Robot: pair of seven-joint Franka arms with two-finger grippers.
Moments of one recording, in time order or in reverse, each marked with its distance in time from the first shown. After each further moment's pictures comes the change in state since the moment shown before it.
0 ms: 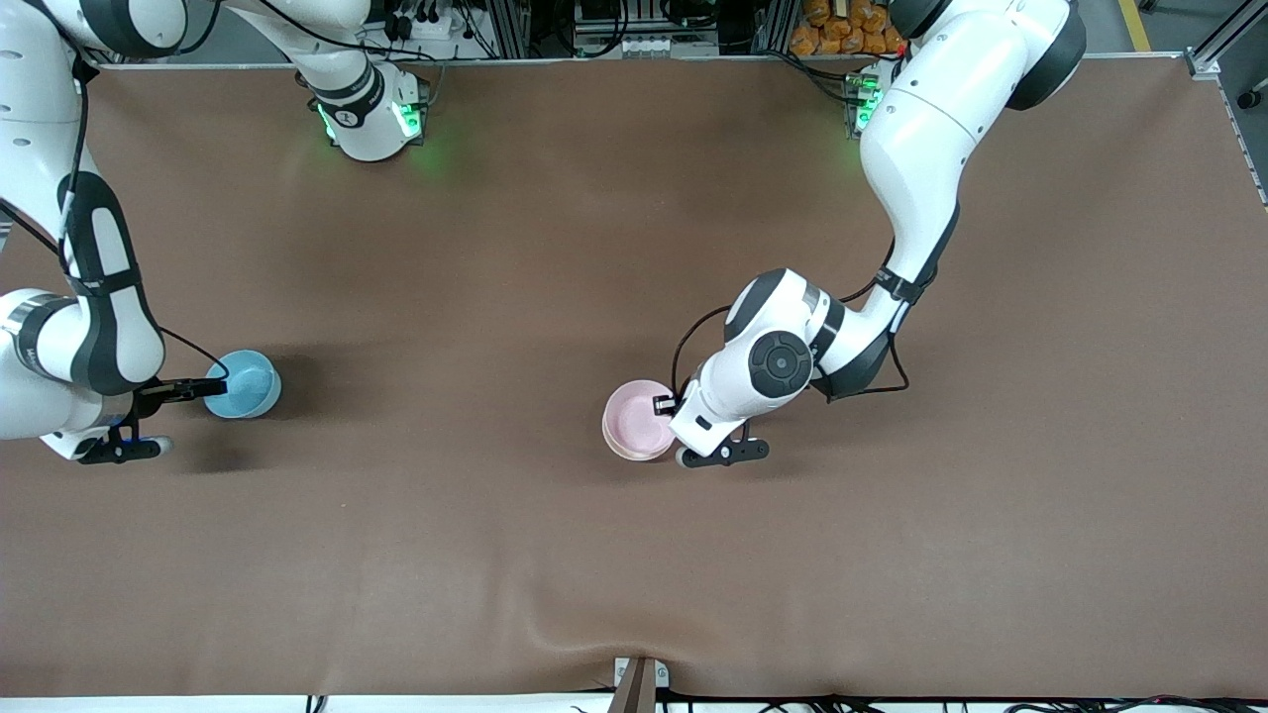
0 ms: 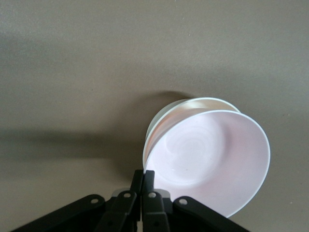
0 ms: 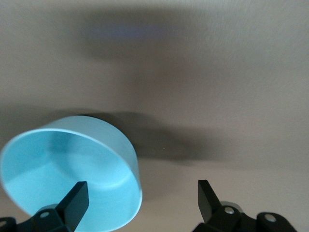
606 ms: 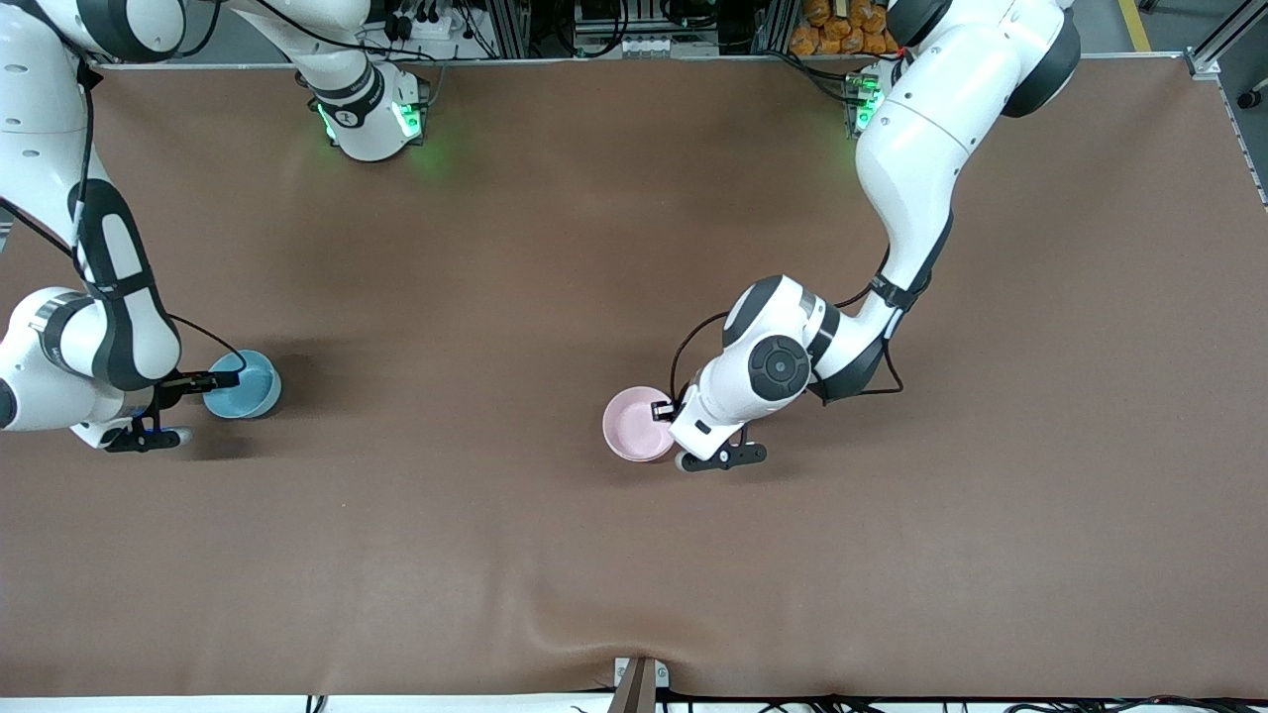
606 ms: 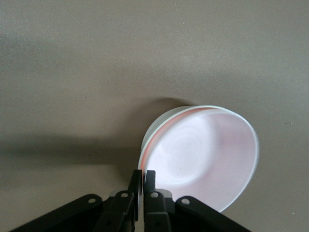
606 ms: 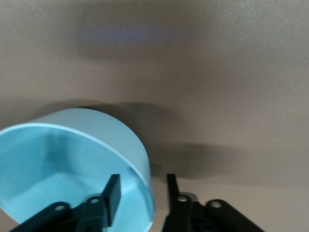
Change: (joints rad) left arm -0.001 0.028 -0.001 0.000 0.000 0.048 0.001; right arm -0.005 0.005 0.001 -0.048 0.065 0.026 0.000
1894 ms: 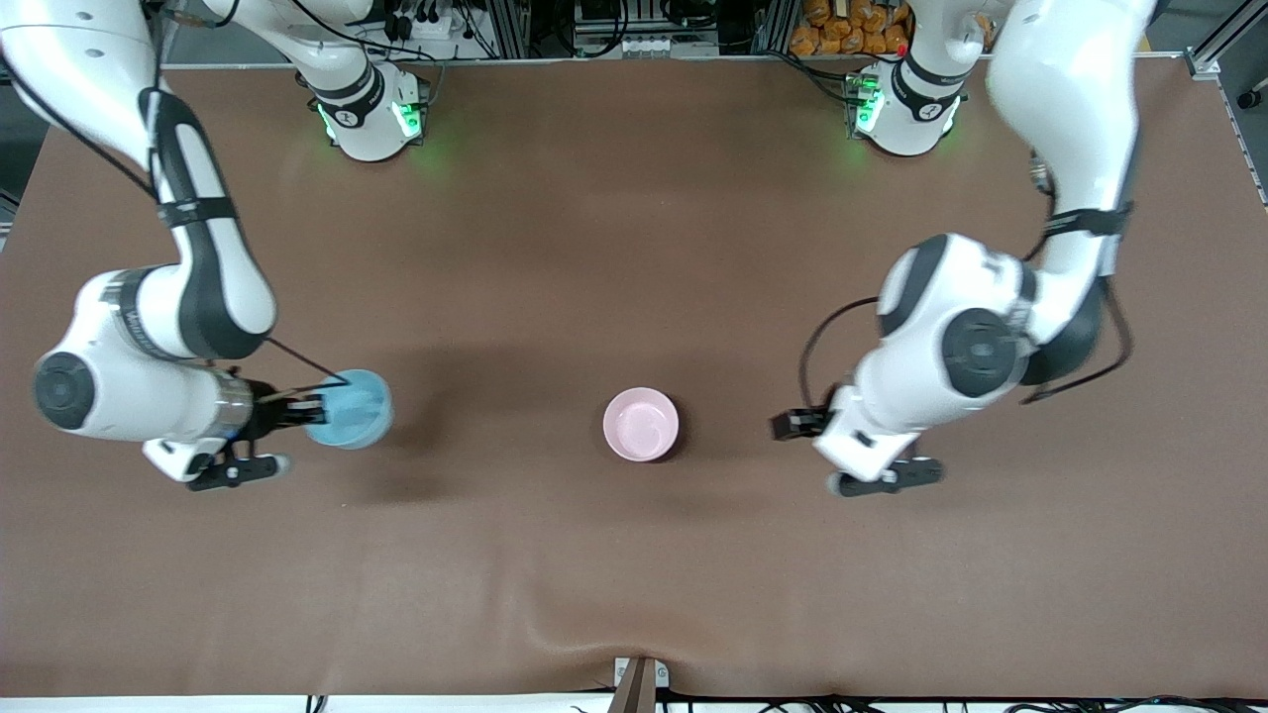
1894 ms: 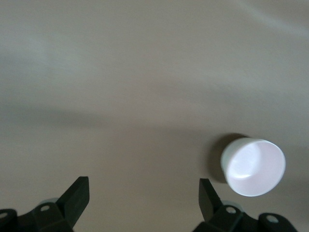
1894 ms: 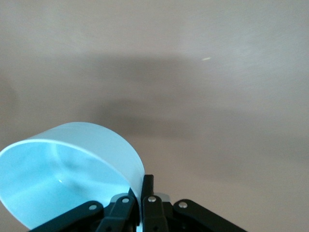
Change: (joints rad) left arm 0.220 -0.279 0.040 0.045 0.097 -0.381 0.132; right arm 0.289 -0.172 0.167 0.100 0.153 -0.067 0.374
